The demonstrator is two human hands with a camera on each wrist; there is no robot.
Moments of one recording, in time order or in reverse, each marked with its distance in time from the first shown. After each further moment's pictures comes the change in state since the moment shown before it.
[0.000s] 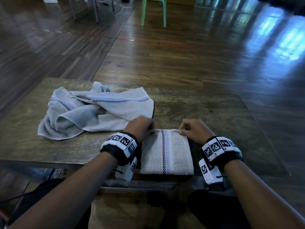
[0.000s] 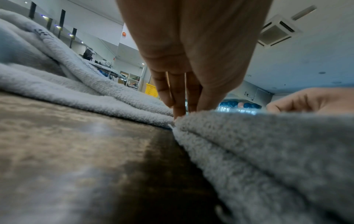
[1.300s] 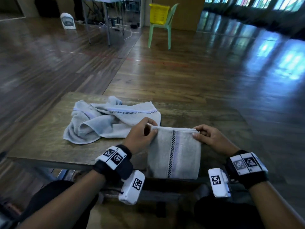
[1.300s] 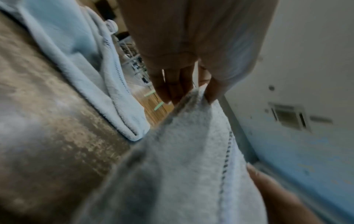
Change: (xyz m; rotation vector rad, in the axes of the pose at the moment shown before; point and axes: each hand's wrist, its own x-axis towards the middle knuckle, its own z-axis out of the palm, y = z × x) left_hand -0.075 0.016 -0.047 -0.617 0.349 0.043; right_hand -0.062 -0.040 -0.039 0.605 0.041 0.006
